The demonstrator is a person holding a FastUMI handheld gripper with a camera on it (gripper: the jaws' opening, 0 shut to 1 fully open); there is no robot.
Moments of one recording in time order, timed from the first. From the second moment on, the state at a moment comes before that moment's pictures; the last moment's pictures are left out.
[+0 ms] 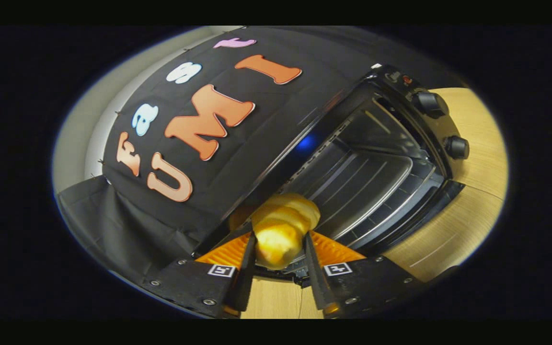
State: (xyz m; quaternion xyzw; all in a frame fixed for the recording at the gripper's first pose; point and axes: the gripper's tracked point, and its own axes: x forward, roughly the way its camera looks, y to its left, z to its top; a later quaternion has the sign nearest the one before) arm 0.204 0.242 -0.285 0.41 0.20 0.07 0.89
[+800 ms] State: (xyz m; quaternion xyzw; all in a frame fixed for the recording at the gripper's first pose) arm 0.091 0.194 -0.249 0.26 0.17 0.06 0.95
